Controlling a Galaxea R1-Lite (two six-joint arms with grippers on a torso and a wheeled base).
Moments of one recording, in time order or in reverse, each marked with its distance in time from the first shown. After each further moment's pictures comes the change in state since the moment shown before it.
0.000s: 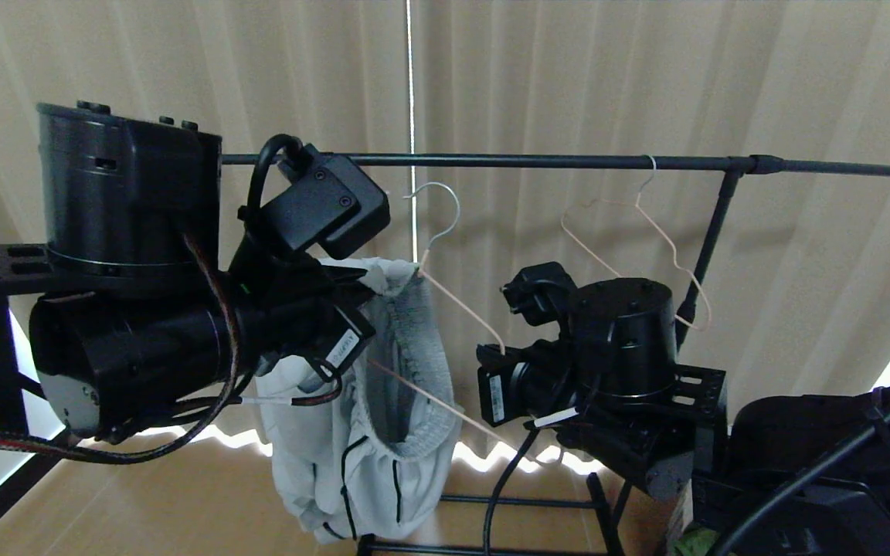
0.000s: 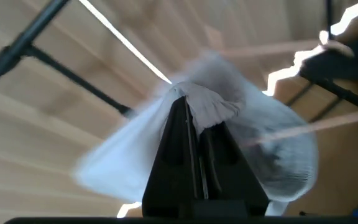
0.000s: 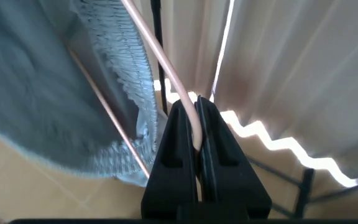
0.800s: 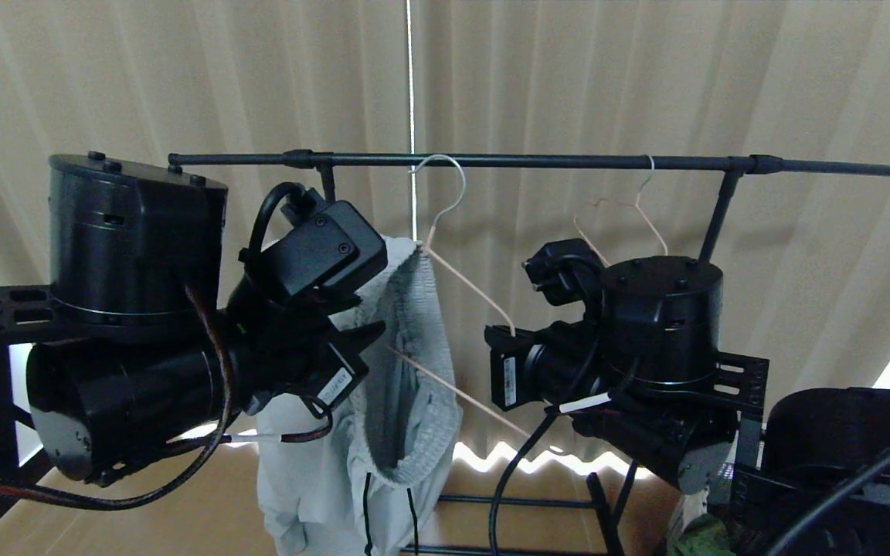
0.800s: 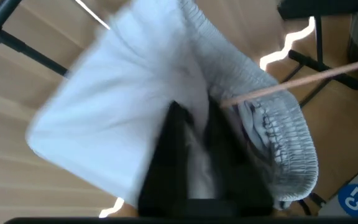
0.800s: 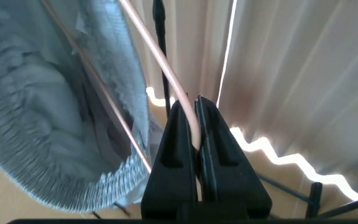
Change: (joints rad) left arm -0.007 -0.021 0.082 -0.001 -0.001 -0.001; right arm -0.001 -0.063 0.006 -0.007 -0.001 0.004
